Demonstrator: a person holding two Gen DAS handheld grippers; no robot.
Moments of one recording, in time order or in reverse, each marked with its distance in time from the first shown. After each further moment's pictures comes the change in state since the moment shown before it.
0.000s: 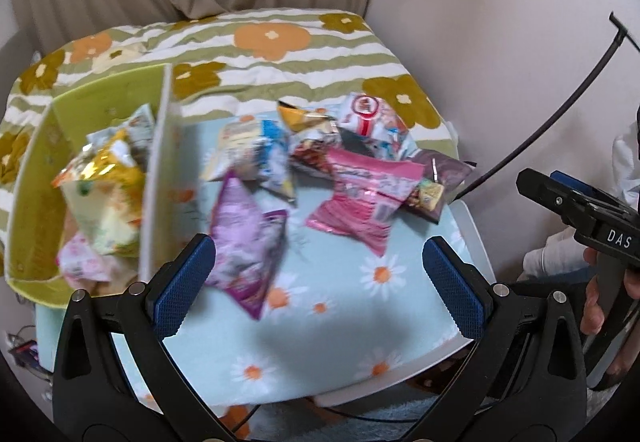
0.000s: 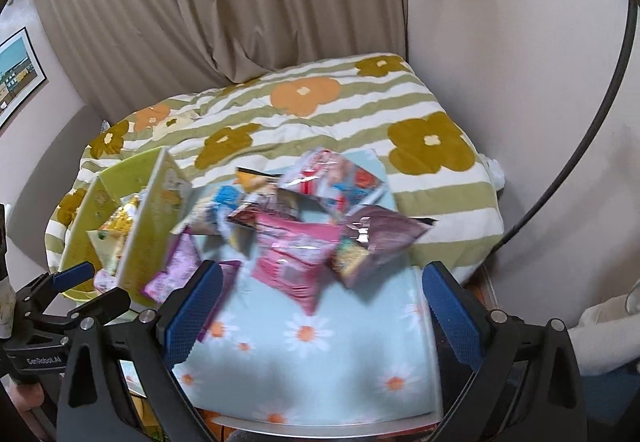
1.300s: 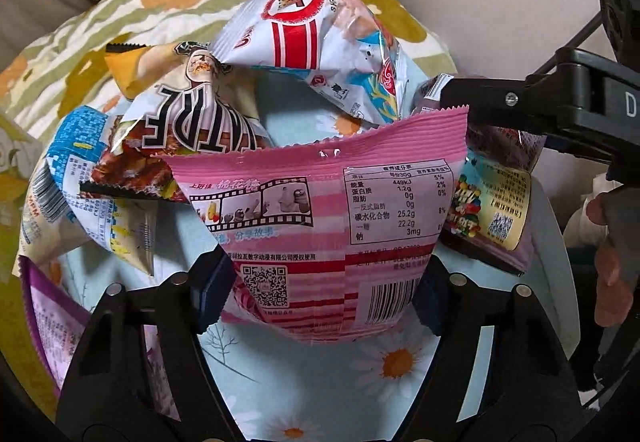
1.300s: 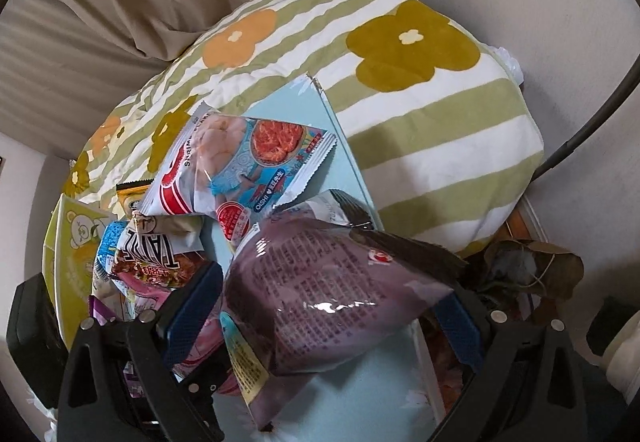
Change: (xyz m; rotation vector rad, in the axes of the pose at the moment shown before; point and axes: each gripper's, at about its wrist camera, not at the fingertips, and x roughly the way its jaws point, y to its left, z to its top) left arm 0.211 -0.053 0.023 0.228 0.247 -0.077; right arm 0.183 -0.077 0.019 0.301 0.243 0.053
